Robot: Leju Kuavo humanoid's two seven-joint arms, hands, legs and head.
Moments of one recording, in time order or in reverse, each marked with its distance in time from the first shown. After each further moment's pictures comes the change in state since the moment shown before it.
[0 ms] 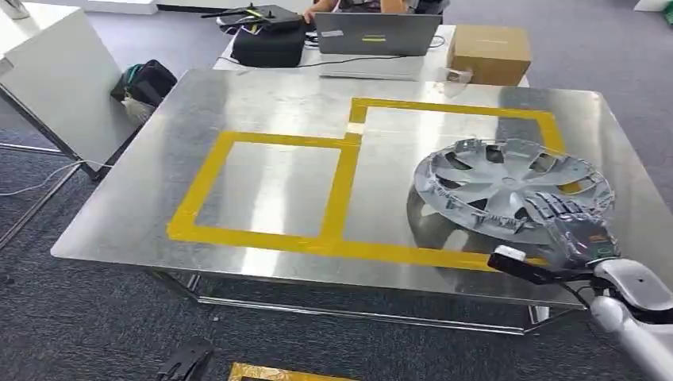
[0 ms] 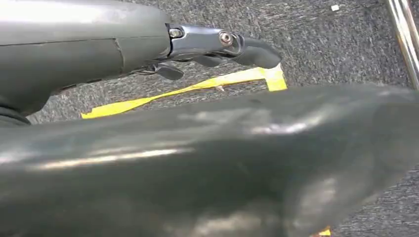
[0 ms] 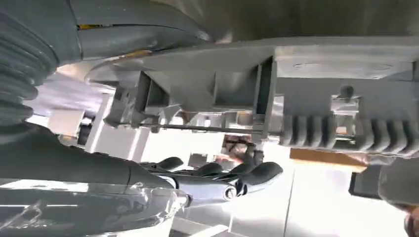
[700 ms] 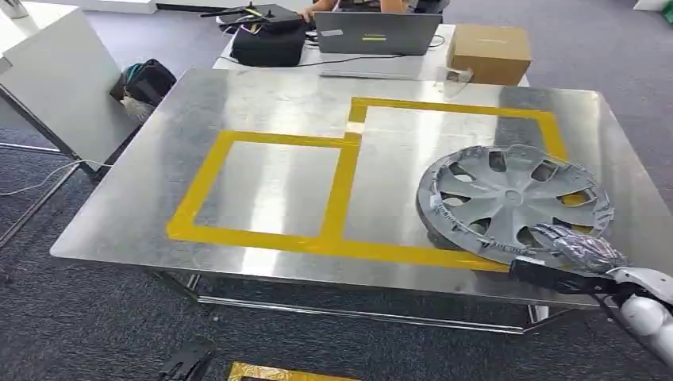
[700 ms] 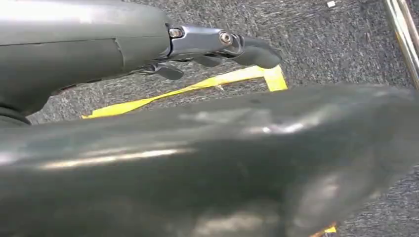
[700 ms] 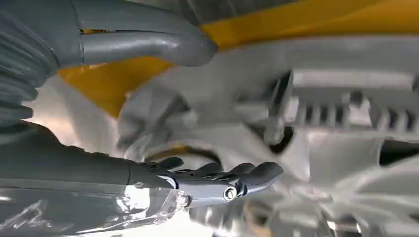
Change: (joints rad) left arm -0.003 0.002 -0.021 0.000 -0.002 -0.012 0.003; right arm 0.029 -0.083 -0.034 -0.013 -0.319 0.440 0.032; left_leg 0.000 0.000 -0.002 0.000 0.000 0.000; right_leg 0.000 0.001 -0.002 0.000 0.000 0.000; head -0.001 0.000
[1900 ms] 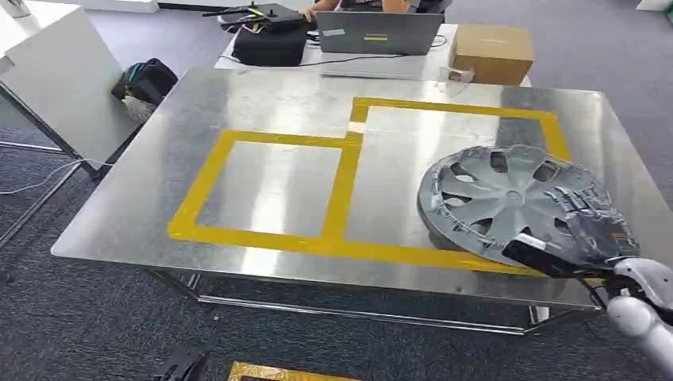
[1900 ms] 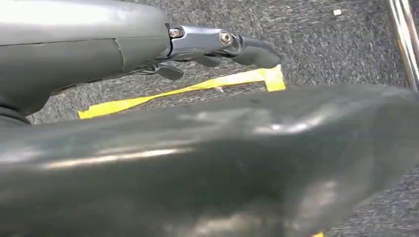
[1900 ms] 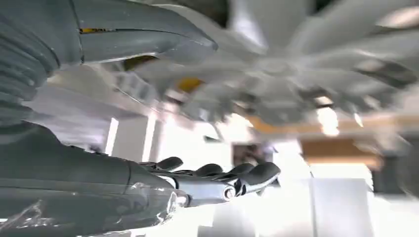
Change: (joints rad) left arm 0.021 0.002 -0.002 0.000 0.060 0.037 -0.030; right arm 0.051 0.065 0.019 -0.163 0.153 -0.433 0.068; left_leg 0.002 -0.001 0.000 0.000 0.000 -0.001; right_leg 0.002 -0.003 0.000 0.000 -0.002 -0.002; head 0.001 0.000
